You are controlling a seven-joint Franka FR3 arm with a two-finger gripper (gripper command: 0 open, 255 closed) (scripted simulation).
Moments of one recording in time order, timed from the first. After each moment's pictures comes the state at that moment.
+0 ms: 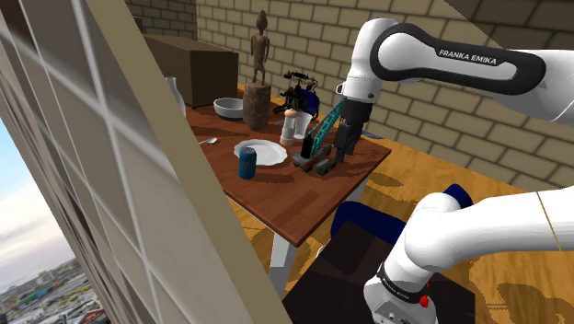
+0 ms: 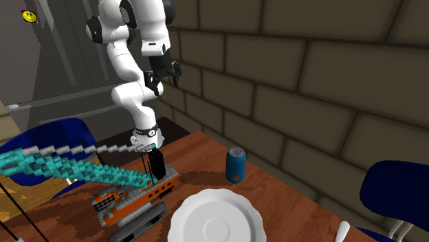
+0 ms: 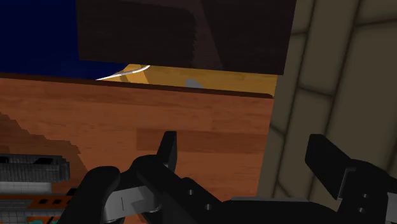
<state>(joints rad) -0.02 -0.82 -0.05 -2.42 0.09 1.50 -0.12</state>
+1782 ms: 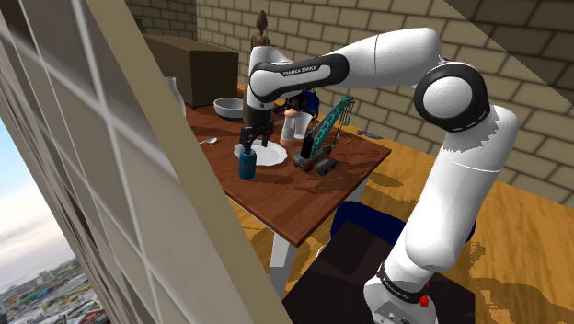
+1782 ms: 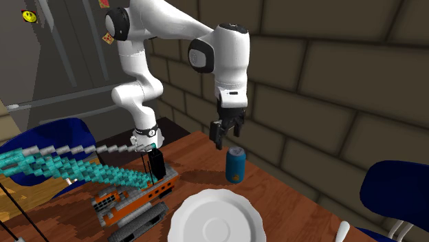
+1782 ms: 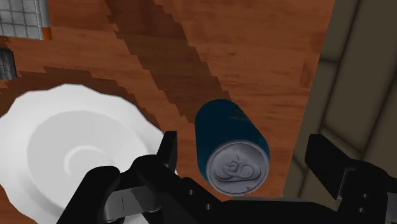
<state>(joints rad) 0.01 0.10 0.05 -1.86 0.01 1.95 -0.01</state>
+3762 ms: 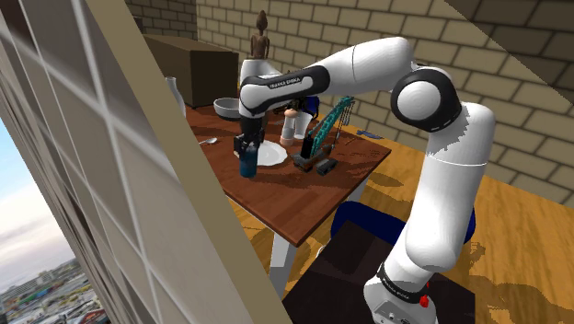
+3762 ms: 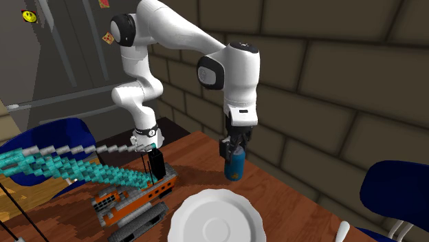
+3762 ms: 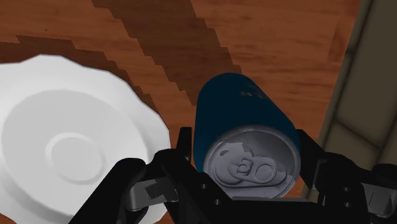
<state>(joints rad) 0.01 0.22 0.05 -1.79 -0.01 2.02 0.00</state>
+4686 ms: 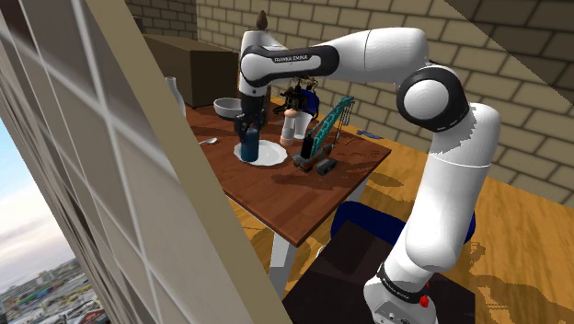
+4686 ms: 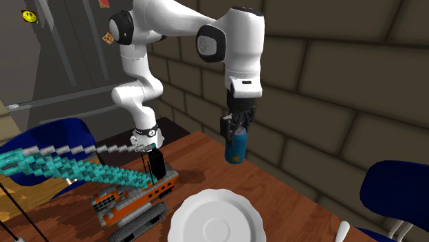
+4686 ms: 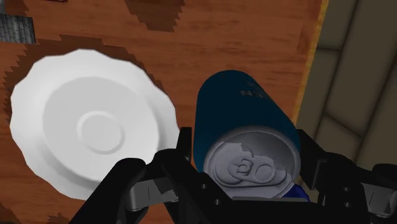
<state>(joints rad) 0.01 0.19 0.05 -1.65 -0.01 1.84 0.00</state>
